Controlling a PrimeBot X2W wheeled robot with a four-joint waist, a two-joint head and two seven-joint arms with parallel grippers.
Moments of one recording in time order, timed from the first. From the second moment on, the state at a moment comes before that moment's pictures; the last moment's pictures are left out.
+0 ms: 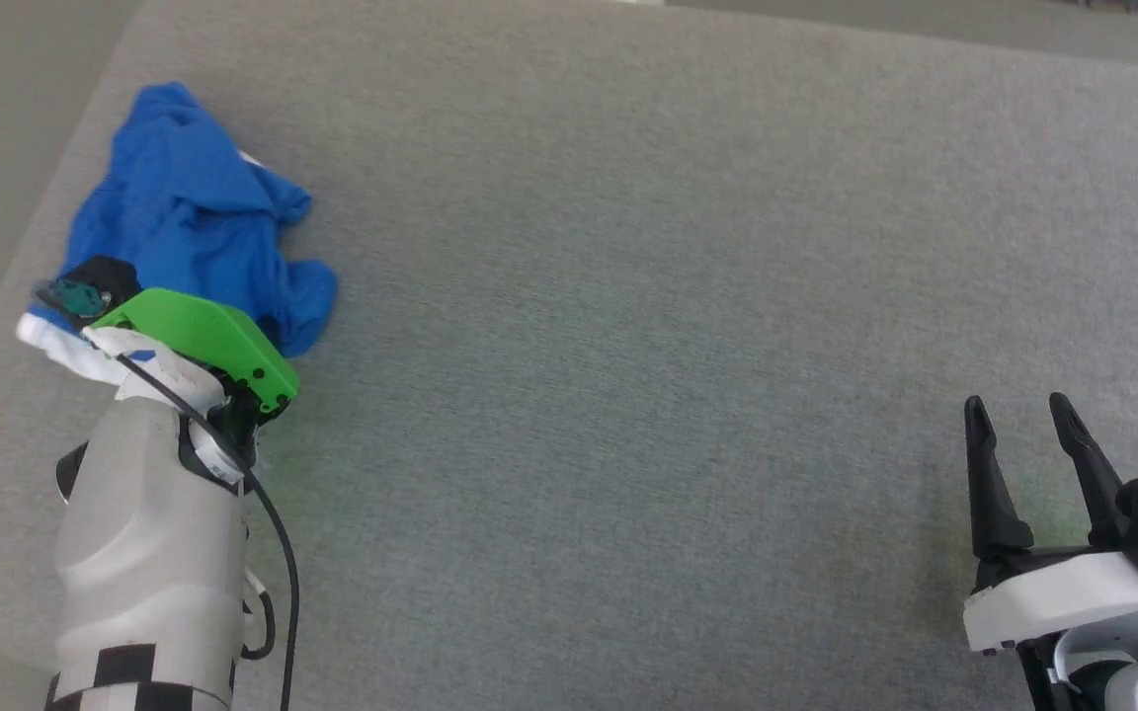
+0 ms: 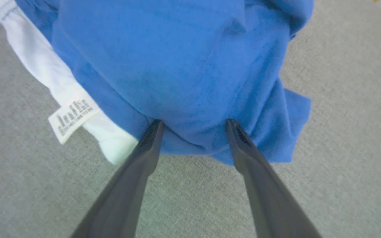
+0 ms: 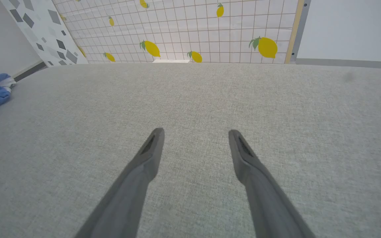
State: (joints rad) left arm -0.69 0.15 0.11 0.76 -0.46 0.17 0.35; right arm 0.02 -0.05 -0.11 -0.08 0.10 0.13 -0.07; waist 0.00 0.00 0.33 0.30
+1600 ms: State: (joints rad) left arm -0.37 0.05 -0.54 0.41 -0.69 0.01 0.44; right arm 0.04 -0.05 -0.01 0.21 0.28 0.13 -0.23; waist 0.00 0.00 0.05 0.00
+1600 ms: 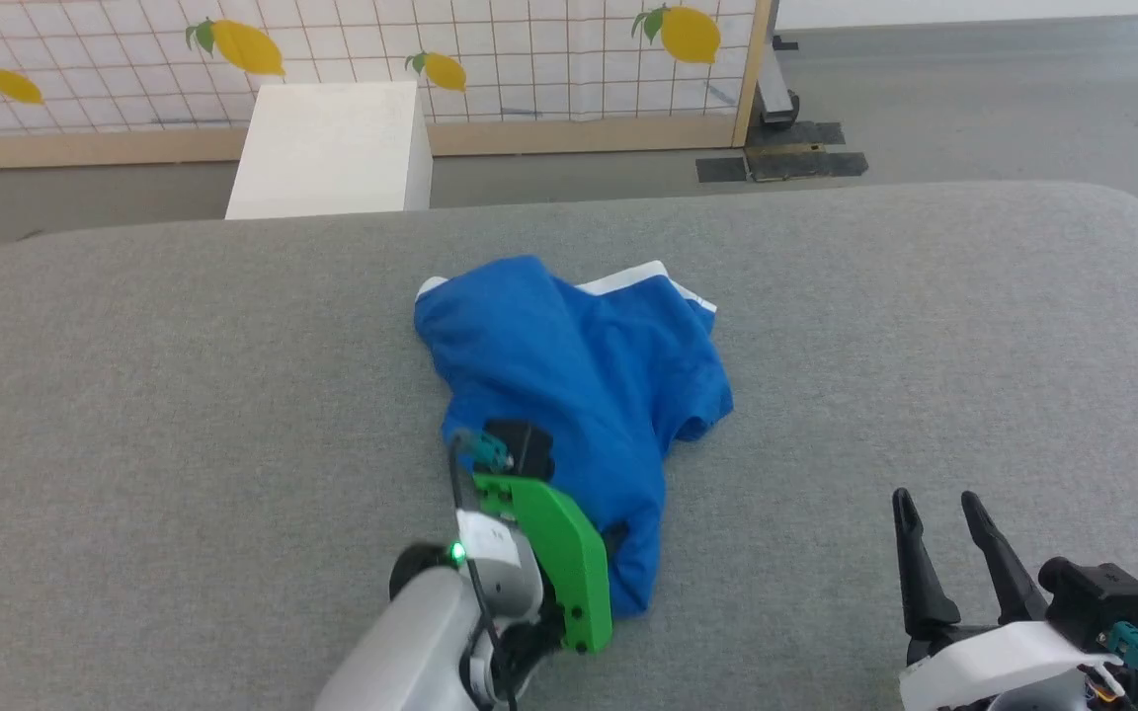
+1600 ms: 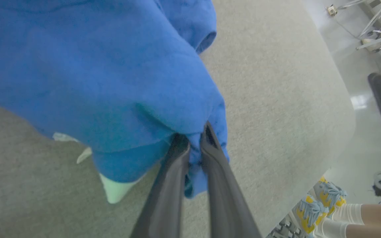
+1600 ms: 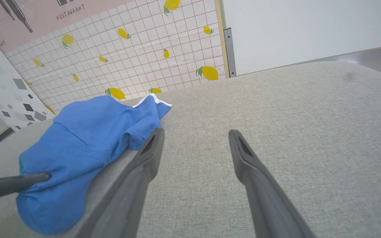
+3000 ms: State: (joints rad) left arm -0.13 0.13 -0.23 0.11 -0.38 0.09 -0.25; right arm -0.49 -0.05 -0.10 0.45 0.14 0.13 0.40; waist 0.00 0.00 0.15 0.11
